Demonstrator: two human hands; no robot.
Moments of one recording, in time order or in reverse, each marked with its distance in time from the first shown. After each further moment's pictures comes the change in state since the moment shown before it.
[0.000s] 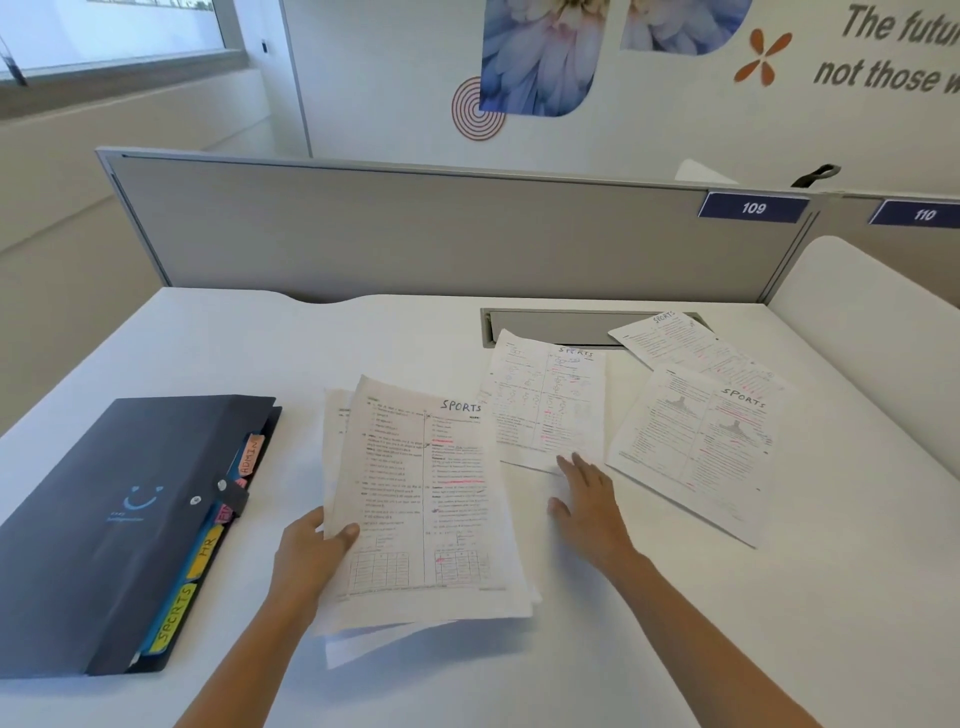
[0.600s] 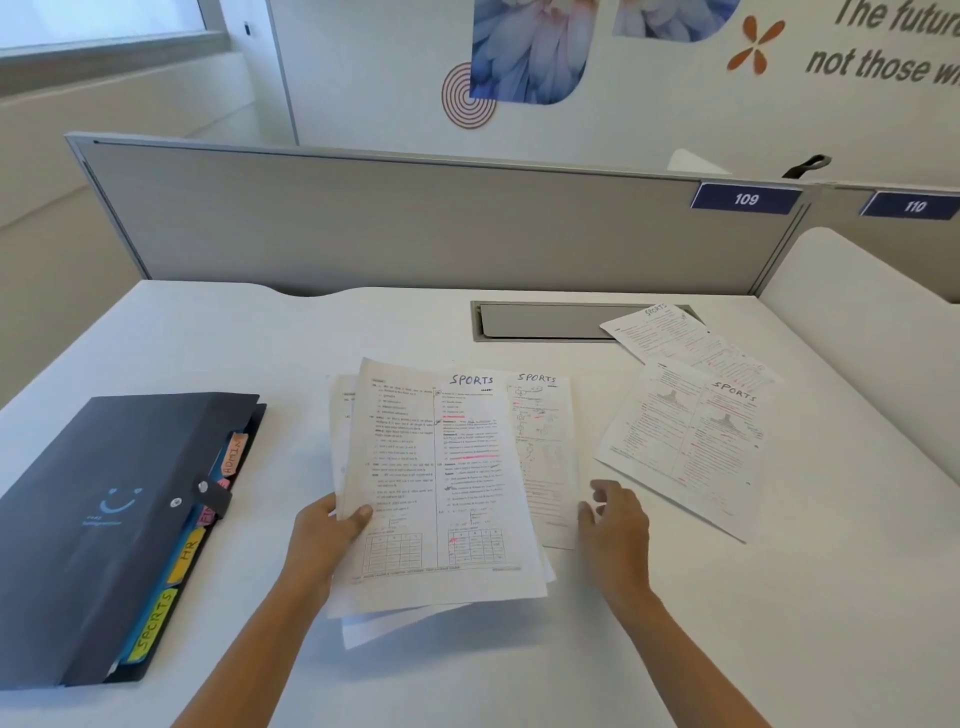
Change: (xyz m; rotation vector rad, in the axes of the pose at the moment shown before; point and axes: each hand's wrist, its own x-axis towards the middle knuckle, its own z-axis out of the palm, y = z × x) left_hand 0.011 0.012 0.023 -0.136 -0.085 -0.016; right_hand -0.038 -0.003 -0.012 0.263 0.391 0.212
